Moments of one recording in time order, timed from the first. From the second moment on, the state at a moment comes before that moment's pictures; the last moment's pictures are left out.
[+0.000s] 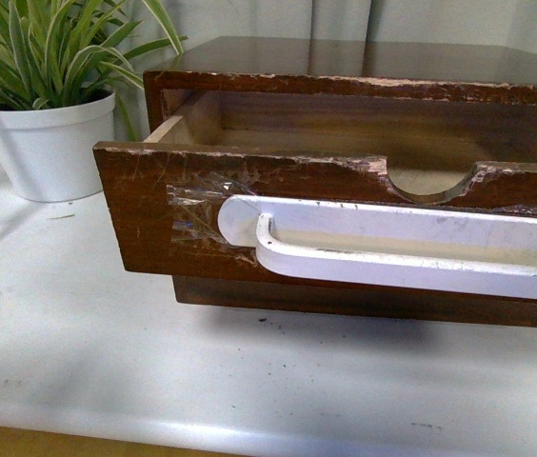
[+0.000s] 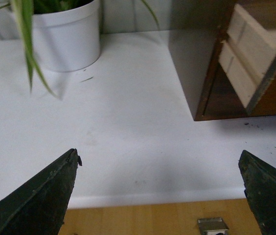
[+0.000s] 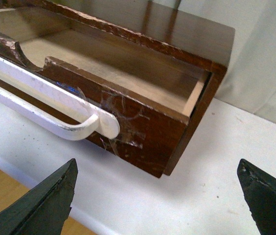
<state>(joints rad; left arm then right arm) -0.23 0.53 0.20 0.12 -0.15 0.04 -0.19 0.39 0.23 -0.01 -0.54 -0.31</state>
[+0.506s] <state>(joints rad) -0.25 0.14 0.10 -0.15 -0.41 -0.16 -0.40 0.17 0.12 -0.04 -0.63 -0.12</state>
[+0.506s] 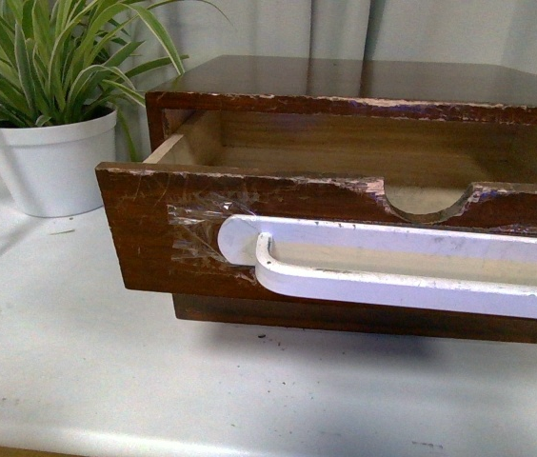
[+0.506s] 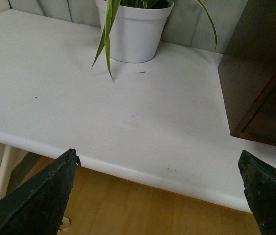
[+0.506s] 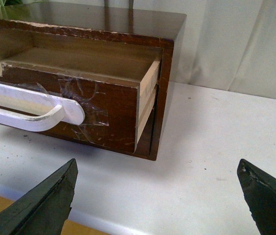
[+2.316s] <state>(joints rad) 0.00 0.00 0.01 -0.01 0.00 -0.01 0.00 0.00 0.01 0.00 0.00 -0.01</state>
